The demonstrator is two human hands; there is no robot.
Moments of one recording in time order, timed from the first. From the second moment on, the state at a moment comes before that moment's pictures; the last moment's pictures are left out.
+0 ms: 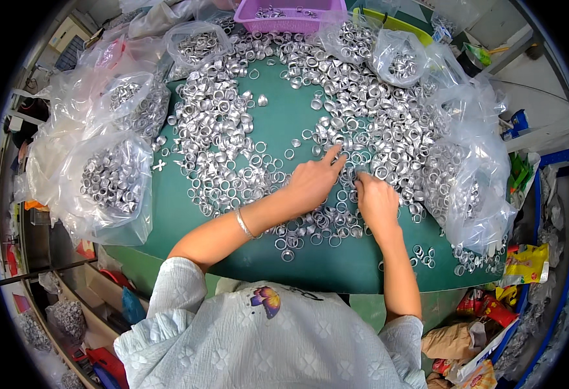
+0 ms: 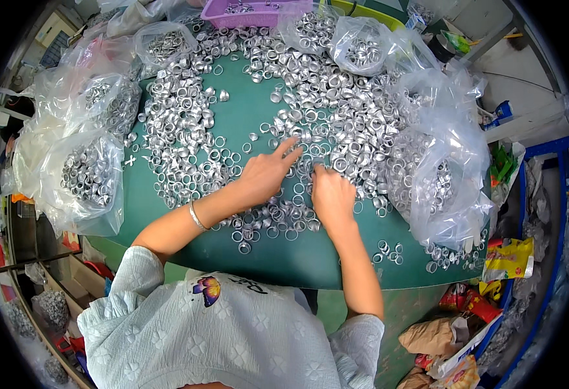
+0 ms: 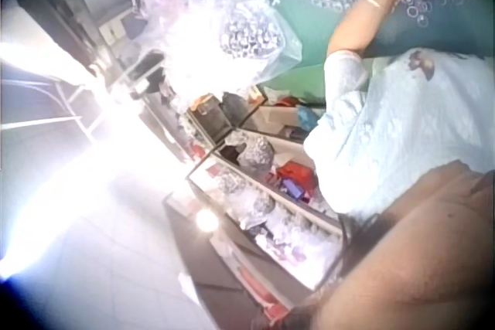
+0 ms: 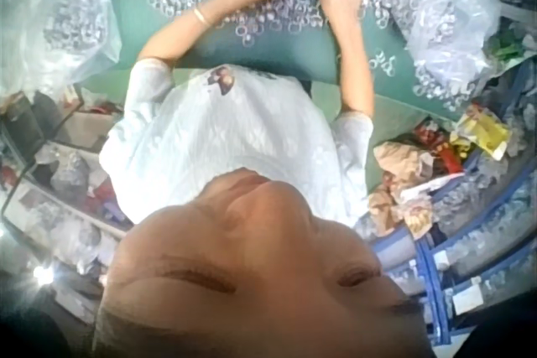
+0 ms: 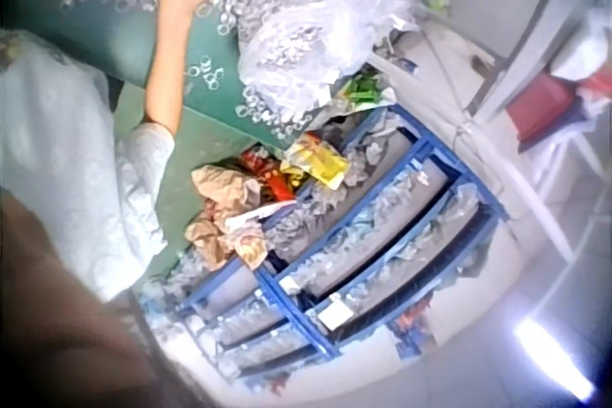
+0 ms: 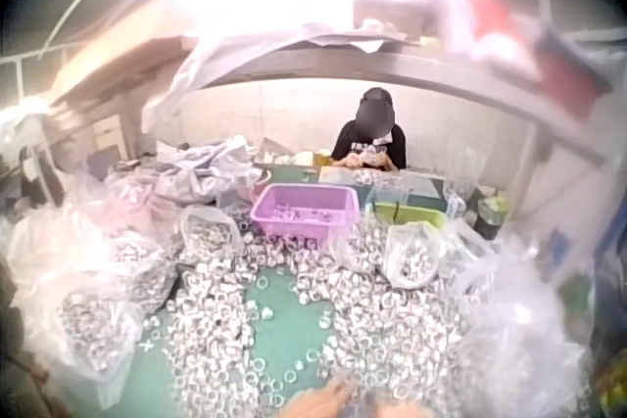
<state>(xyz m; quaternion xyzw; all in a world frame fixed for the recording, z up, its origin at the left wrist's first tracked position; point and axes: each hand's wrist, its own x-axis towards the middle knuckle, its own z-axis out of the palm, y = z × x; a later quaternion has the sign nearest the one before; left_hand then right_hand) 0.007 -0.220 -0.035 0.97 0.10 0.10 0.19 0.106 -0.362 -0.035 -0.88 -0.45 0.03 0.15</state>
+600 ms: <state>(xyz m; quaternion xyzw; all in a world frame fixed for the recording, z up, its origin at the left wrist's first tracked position) 0.059 -0.170 -0.055 0.95 0.10 0.20 0.21 0.139 -0.291 -0.038 -0.91 -0.40 0.00 0.11</state>
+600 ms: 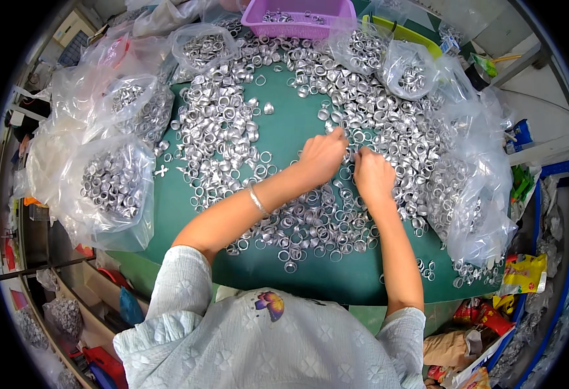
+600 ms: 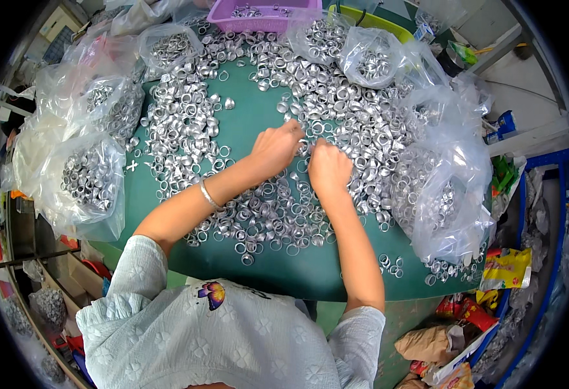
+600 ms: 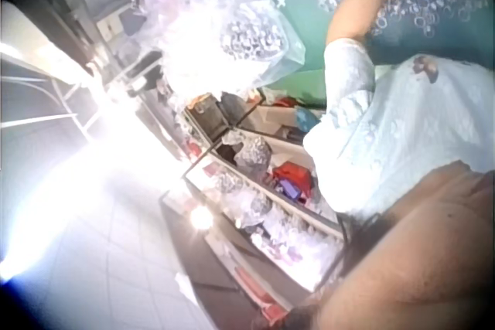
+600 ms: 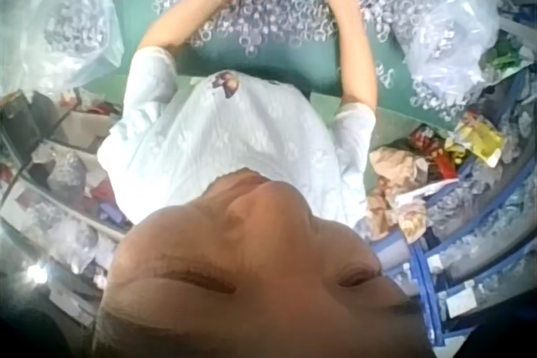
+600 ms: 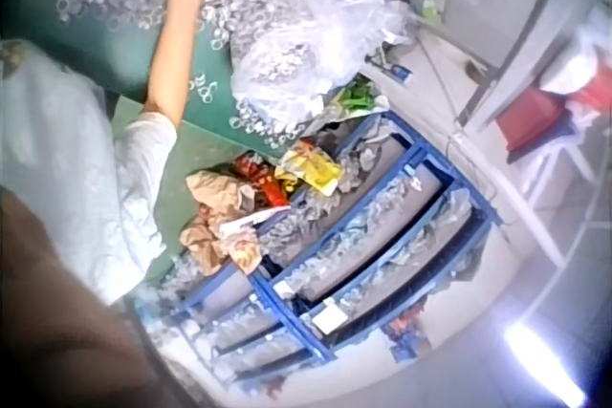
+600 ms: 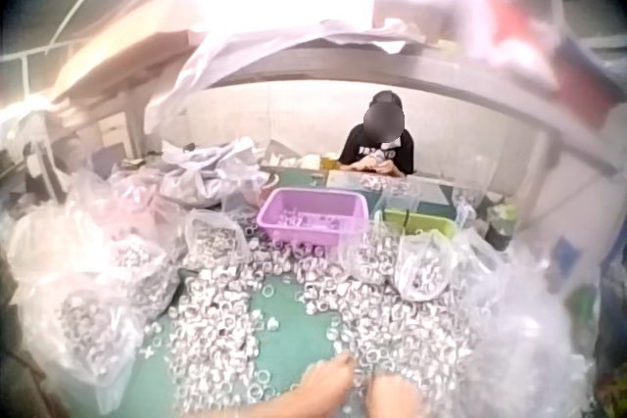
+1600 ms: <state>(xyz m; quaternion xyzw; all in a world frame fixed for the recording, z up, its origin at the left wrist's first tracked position) 0.017 -0.176 -0.063 0.93 0.00 0.15 0.34 0.178 -0.261 -0.037 -0.89 -0.42 -0.04 0.18</state>
